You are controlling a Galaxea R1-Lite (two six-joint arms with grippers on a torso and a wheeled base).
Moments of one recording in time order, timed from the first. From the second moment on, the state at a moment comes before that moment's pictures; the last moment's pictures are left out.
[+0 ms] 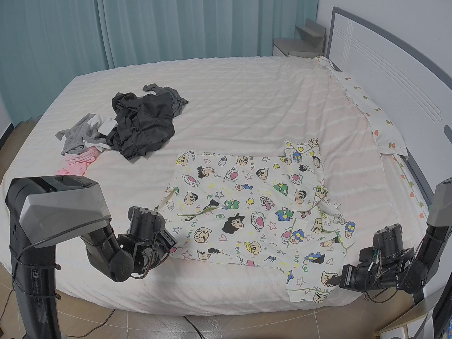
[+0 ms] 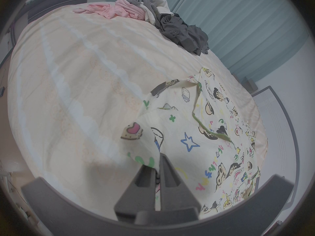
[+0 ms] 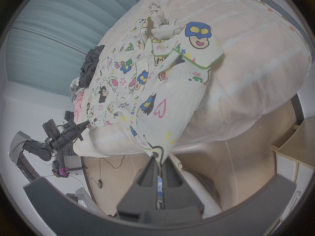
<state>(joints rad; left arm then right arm) -0.38 2.29 -0.71 -0.84 0.20 -1.02 0.25 2.03 -0.18 -0.97 0.30 0.57</state>
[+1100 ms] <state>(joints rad) -0.37 2.13 -0.47 -0.86 0.19 -1.02 0.23 2.04 -0.02 -1.20 0.30 0.57</state>
